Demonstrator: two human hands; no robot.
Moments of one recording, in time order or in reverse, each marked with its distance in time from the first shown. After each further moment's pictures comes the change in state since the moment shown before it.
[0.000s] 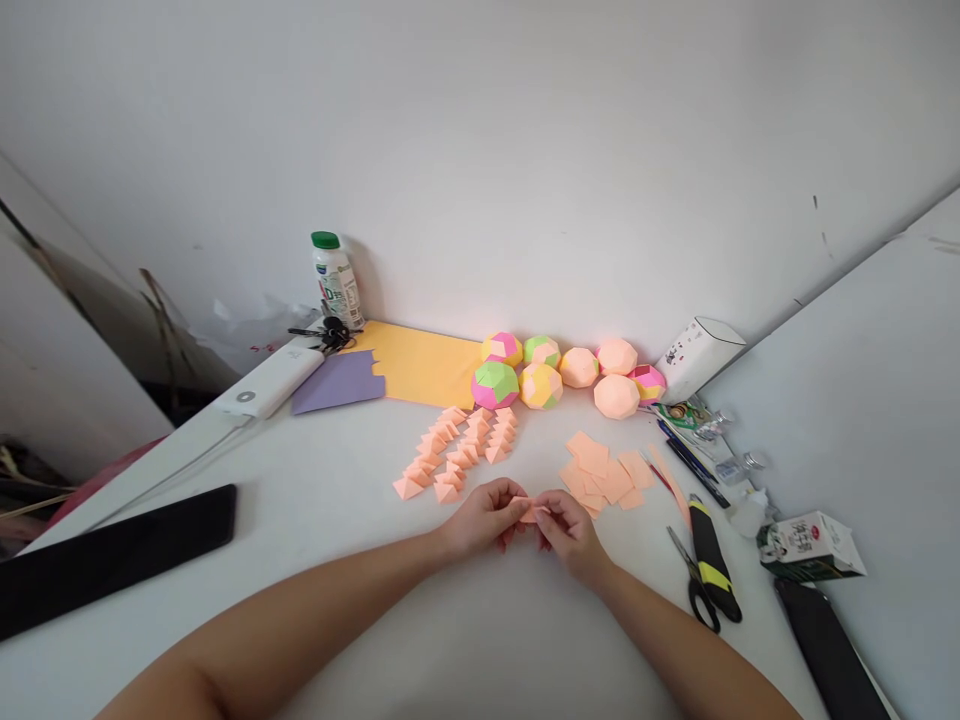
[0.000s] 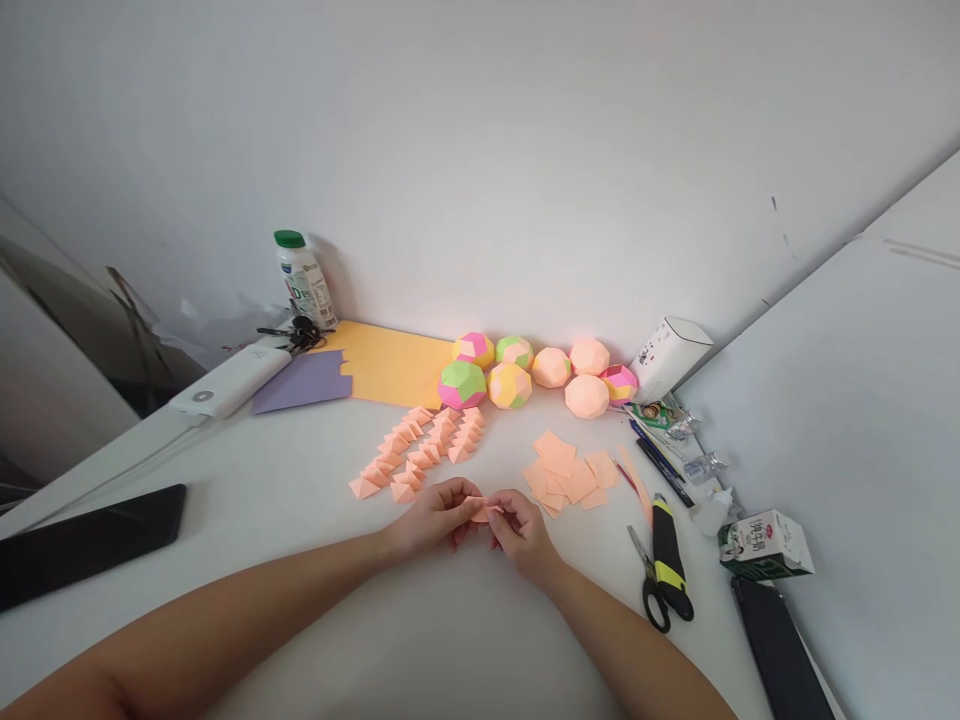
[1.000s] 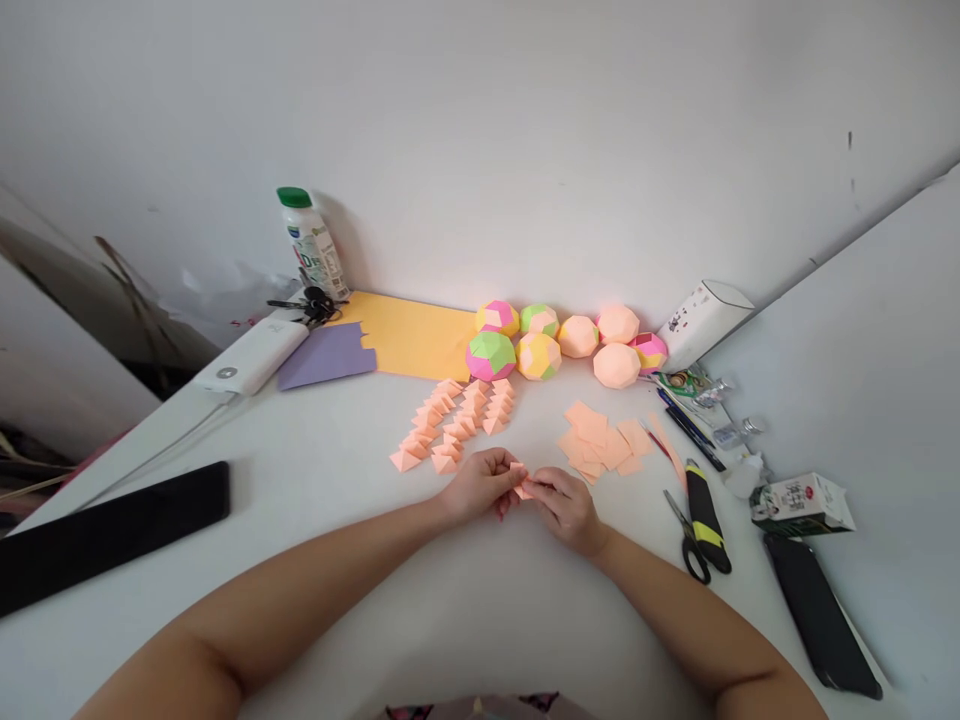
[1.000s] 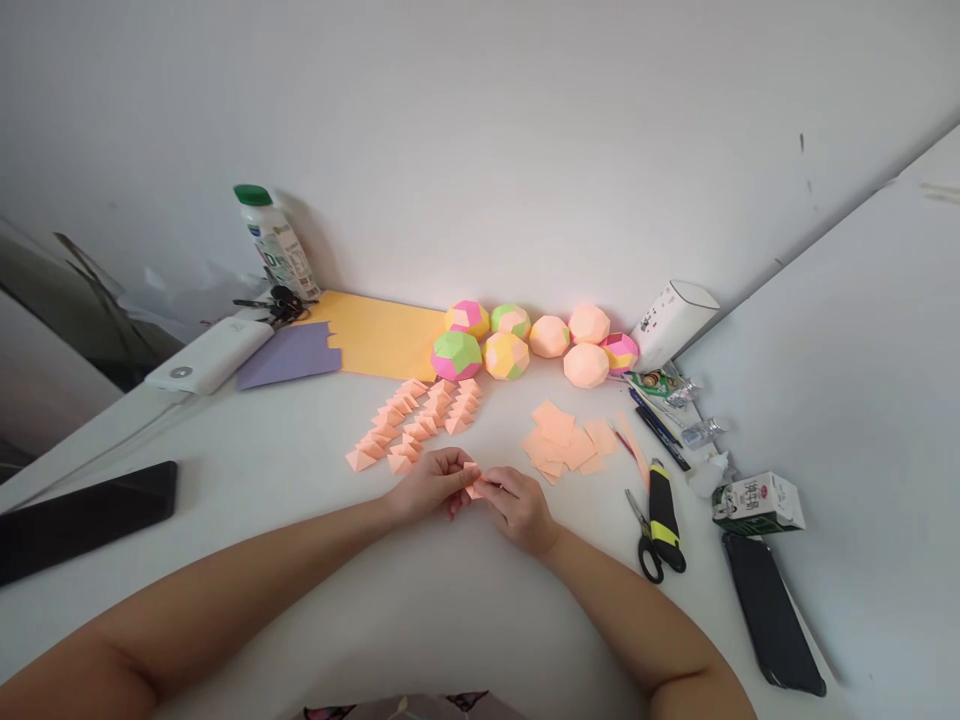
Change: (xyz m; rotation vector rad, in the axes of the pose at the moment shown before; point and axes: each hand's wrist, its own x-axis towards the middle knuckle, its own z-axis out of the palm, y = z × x) left_hand 0.002 0.000 -0.004 -0.058 0.022 -0.049; right_hand 0.001 0.002 -0.003 -0.723 -0.005 -0.685
